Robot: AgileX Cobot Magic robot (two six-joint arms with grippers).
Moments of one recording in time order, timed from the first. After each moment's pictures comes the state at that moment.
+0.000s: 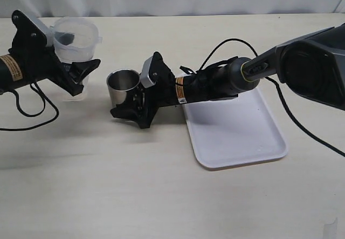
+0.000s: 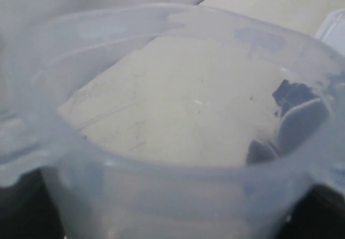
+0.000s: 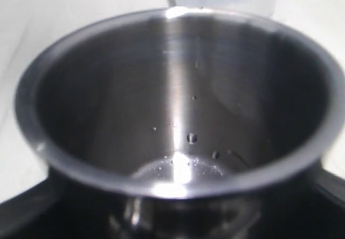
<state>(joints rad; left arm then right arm) -0.04 1.90 -0.71 0.81 -0.89 -0.06 0.43 2.49 -1.45 -1.28 -0.96 0.70</state>
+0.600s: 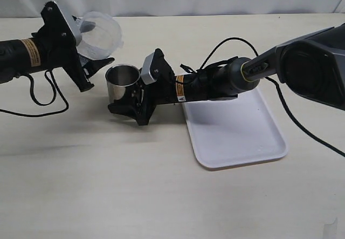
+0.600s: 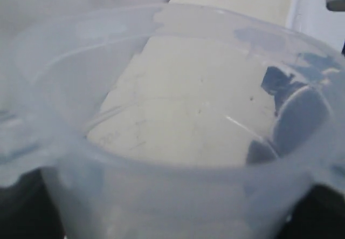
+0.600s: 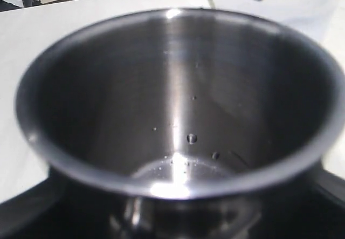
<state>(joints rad) -0.12 1.90 -0.84 0.91 -0.74 0.12 0.43 2.49 -1.45 -1.23 -1.00 0.67</state>
